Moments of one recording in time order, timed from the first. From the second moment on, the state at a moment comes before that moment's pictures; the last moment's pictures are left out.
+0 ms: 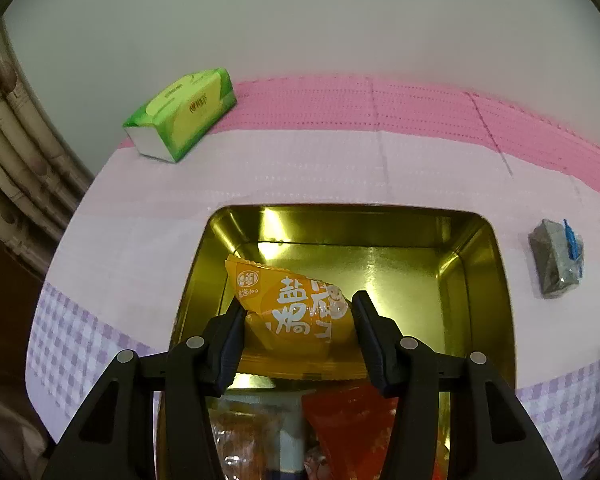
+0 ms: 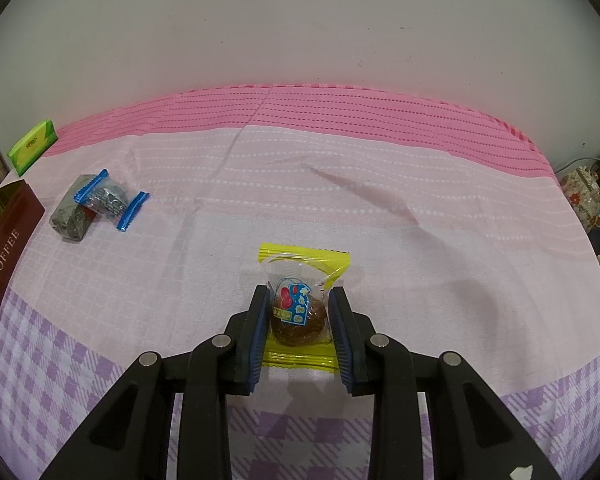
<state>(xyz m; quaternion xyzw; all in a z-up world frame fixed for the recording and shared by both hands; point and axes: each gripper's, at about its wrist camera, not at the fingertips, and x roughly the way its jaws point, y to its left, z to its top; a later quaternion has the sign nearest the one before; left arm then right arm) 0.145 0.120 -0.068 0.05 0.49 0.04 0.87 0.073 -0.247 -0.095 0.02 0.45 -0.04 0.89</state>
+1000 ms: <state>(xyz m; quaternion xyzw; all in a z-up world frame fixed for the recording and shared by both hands) 0.141 0.125 -0.066 0.06 0.50 0.04 0.86 0.071 -0.248 -0.096 0.02 0.45 -0.05 0.89</state>
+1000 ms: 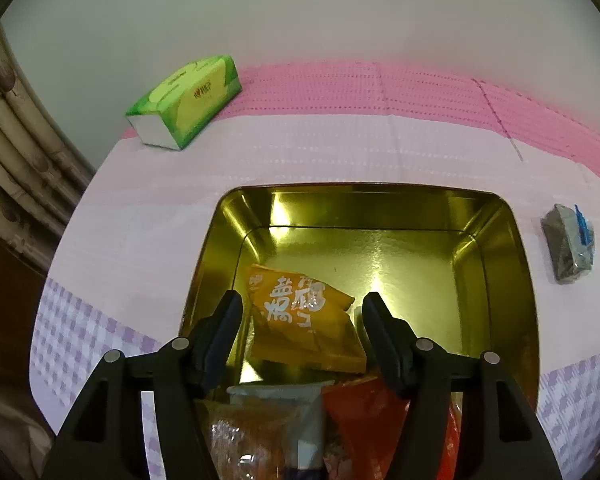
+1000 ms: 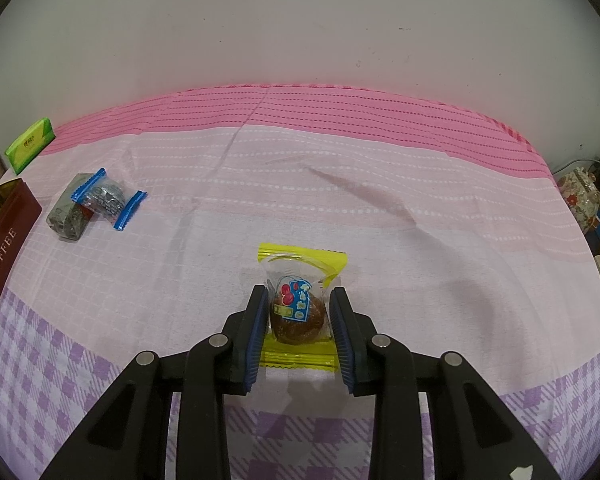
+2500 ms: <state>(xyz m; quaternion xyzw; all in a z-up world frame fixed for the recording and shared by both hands) -0.003 0.220 -0.010 0.01 0.44 0.18 0.88 0.057 -0.048 -0.019 0.01 0.41 0.19 0.89</state>
